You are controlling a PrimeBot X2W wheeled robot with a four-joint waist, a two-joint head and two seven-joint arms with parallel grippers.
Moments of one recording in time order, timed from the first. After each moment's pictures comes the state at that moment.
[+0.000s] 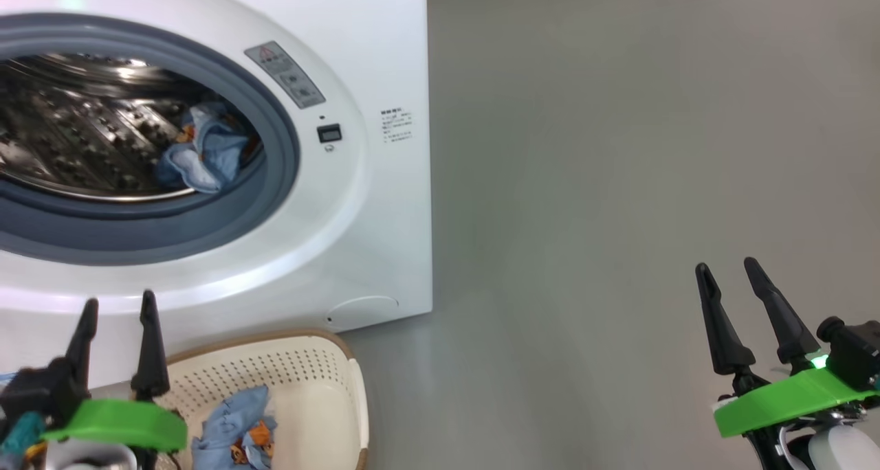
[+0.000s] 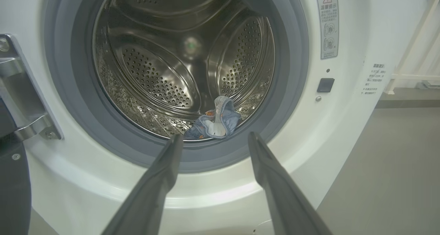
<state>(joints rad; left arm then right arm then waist) -0.26 0.13 0.16 0.46 -0.18 -0.13 -0.26 -0.09 -0.25 0.12 0.17 0.48 0.13 -0.25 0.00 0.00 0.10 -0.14</state>
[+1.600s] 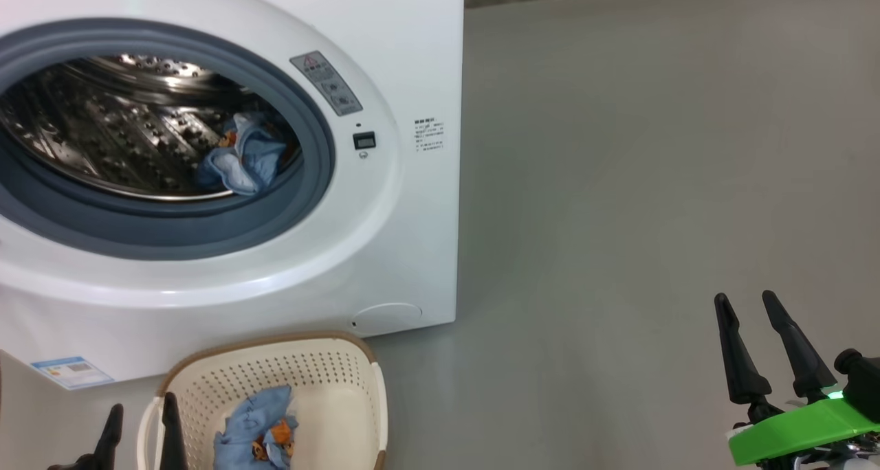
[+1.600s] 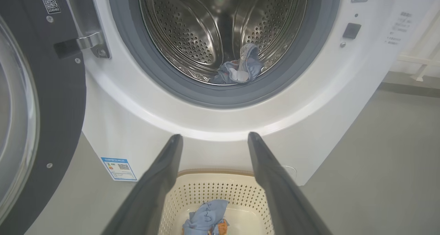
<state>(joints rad) -0.04 0.08 0.18 0.42 -0.21 -0.13 -0.26 0.01 -0.24 0.07 0.16 0.49 0.13 -0.25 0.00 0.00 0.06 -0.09</state>
